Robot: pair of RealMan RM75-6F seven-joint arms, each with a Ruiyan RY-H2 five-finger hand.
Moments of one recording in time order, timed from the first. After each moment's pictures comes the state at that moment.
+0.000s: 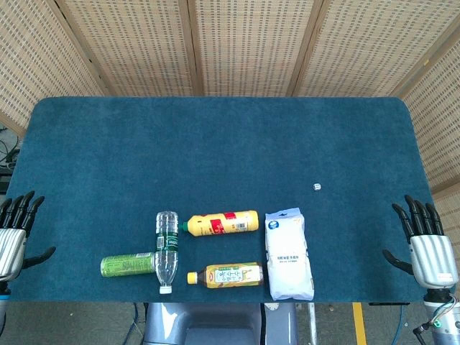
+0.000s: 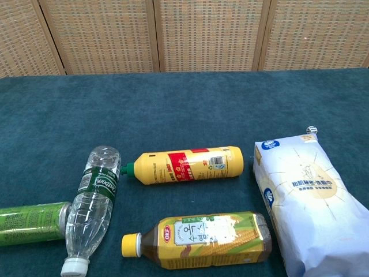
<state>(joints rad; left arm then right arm) -0.09 -1.16 -0.04 -1.59 1.51 1.51 0.11 0.09 -1.20 0.07 -1.49 -1.56 1.58 -0.03</state>
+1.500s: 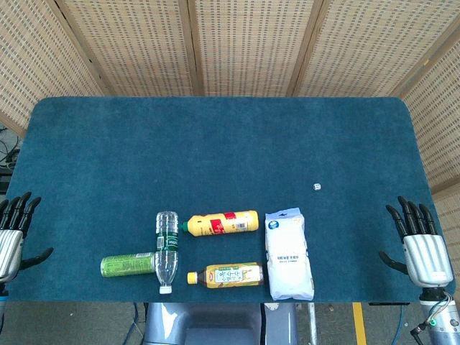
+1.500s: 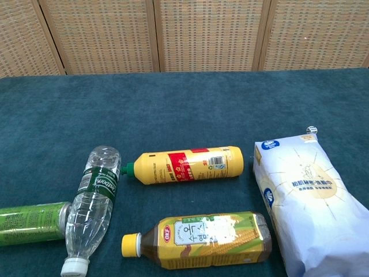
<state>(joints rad) -0.08 -1.16 -0.04 -1.59 1.50 1.52 0.10 0.10 -1.20 0.07 -1.51 -1.56 1.54 -0.08</state>
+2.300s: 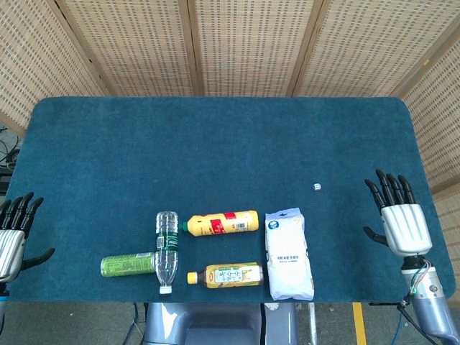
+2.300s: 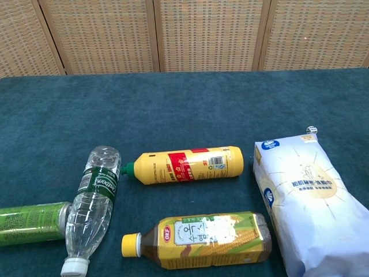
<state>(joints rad) -0.09 -1.16 -0.04 -1.58 1.51 1.51 0.09 0.26 -1.13 0.19 -1.68 -1.45 1.36 -0.31</state>
